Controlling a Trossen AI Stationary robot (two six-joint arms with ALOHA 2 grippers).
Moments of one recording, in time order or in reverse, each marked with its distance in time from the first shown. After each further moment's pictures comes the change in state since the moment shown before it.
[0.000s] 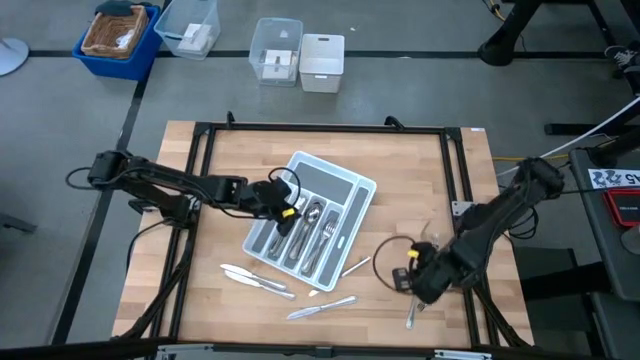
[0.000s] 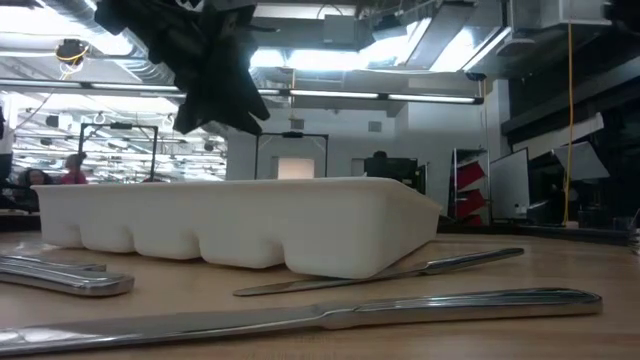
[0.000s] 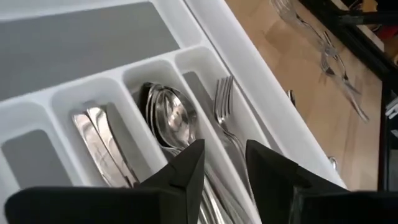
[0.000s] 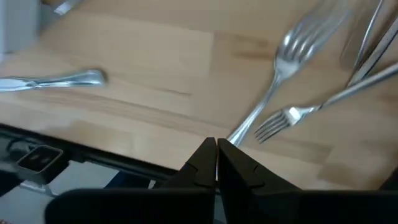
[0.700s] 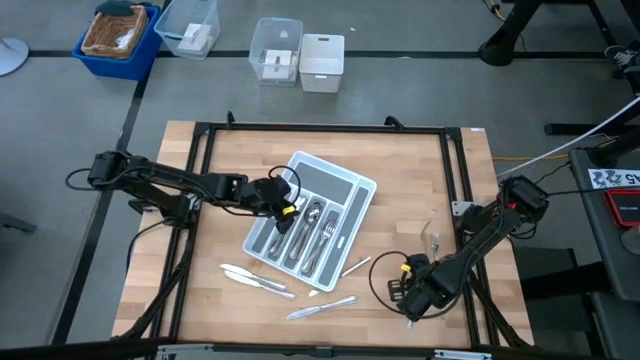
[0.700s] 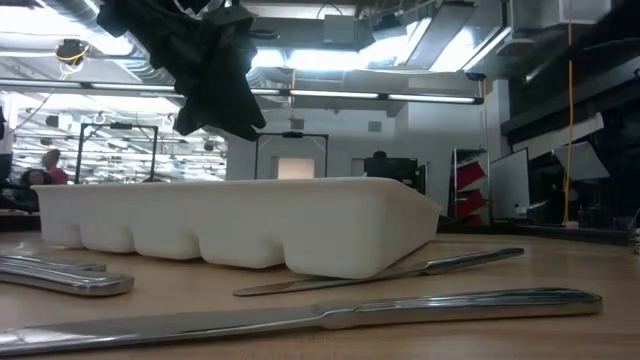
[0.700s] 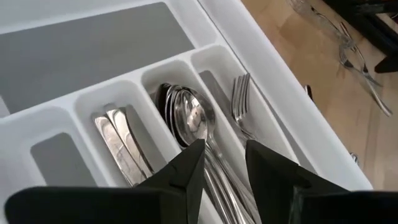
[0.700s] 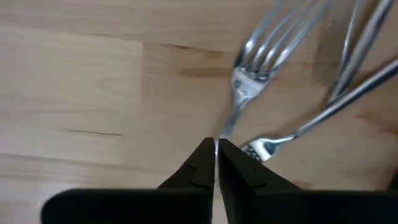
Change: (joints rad) left arm 0.027 -0.001 0.001 -0.035 -0.001 0.059; right arm 0.052 0.263 0.000 0.001 -0.046 0.056
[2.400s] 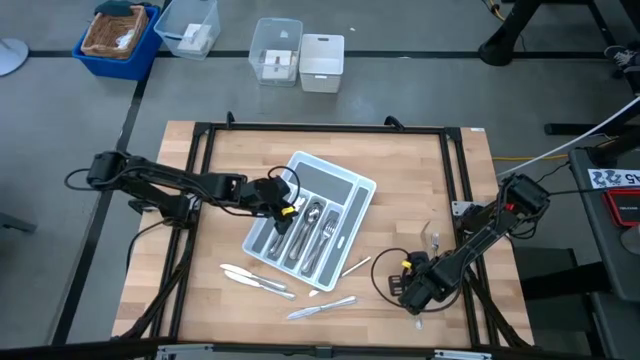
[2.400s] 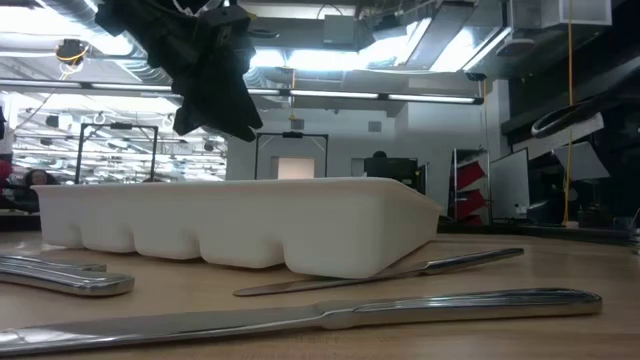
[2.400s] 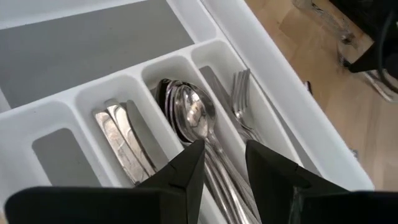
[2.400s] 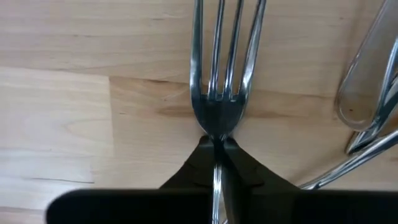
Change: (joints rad) left arm -0.001 -0.007 0.001 -0.020 0.007 -0.001; right arm 0.000 -0.003 -0.184 0.216 0.002 0.032
